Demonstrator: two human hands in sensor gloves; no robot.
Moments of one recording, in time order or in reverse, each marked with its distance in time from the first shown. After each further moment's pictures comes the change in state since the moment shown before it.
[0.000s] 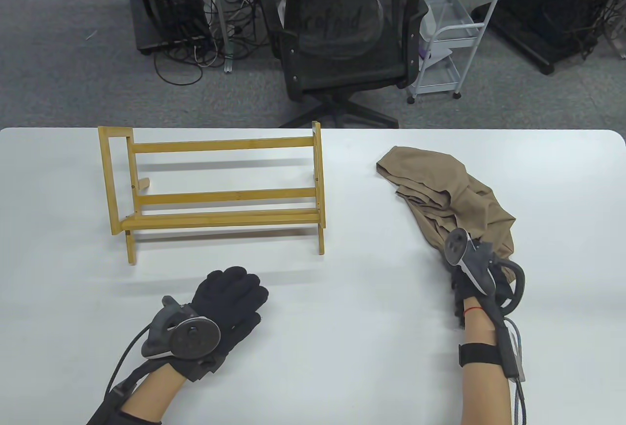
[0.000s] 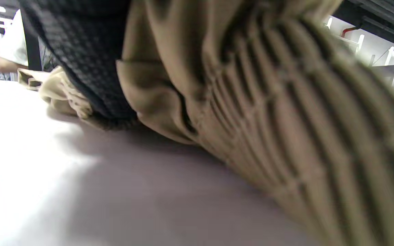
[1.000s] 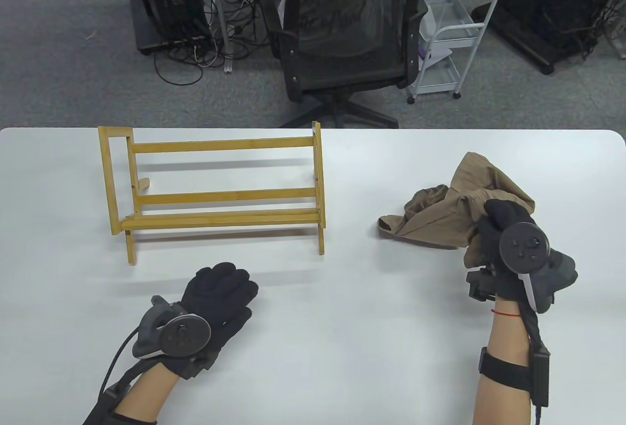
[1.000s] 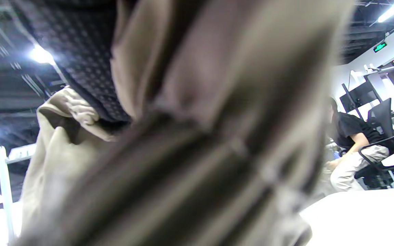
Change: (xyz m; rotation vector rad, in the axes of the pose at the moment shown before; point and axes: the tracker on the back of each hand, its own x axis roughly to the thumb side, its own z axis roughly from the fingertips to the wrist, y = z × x) left_hand -0.007 0.010 0.004 0.025 0.044 -0.005; right_hand -0.049 -0.149 0.042 -0.465 0.041 -0.527
